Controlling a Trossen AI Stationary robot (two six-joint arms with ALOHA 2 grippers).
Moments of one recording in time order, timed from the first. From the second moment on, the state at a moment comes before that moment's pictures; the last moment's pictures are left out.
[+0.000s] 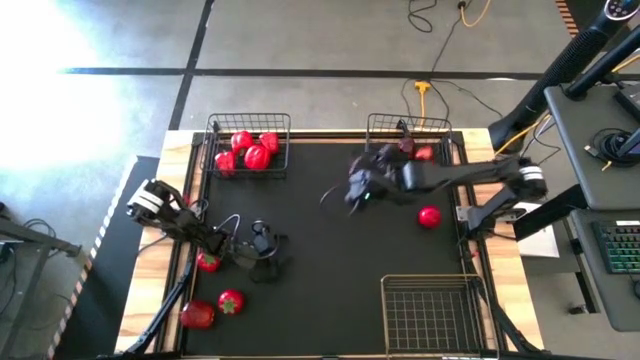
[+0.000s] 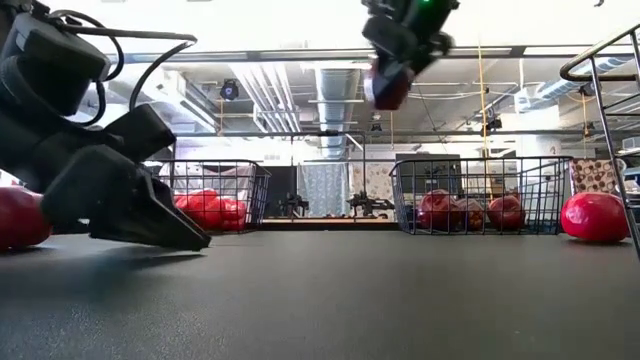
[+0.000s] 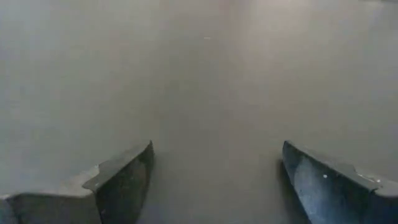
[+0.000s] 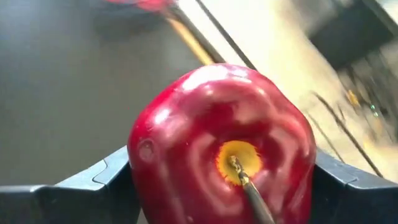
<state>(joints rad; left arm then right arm) -0.44 1.77 0.27 0.88 -0.58 -0.44 0.00 1.58 1.42 -0.88 0.71 0.38</state>
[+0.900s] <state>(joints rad) -0.44 1.73 0.26 0.85 -0.64 -0.46 -0.67 1.43 1.03 -0.89 0.34 0.56</state>
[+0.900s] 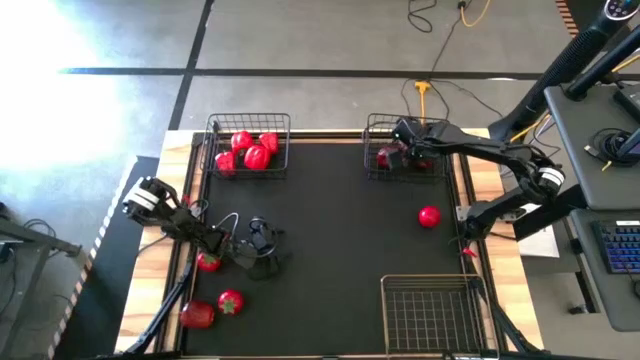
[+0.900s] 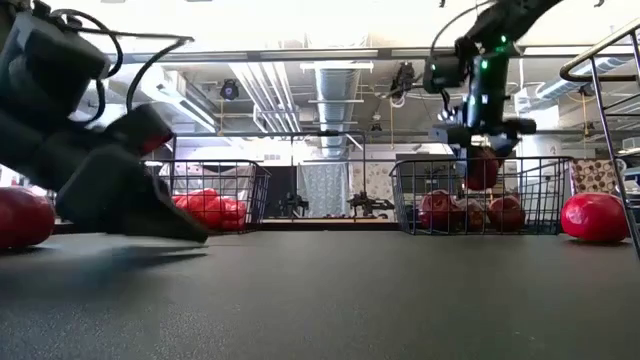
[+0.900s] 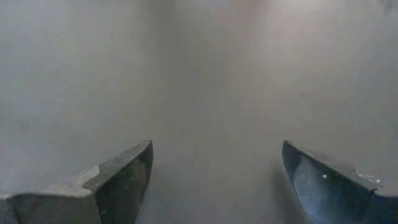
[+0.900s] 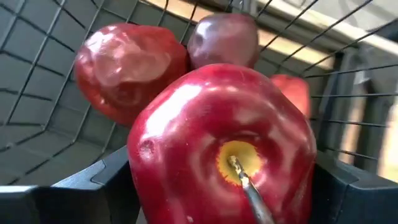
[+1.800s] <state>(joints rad) -0.44 1.12 0.25 0.68 -0.50 -0.26 -0.63 1.38 1.21 -0.80 0.21 0.32</state>
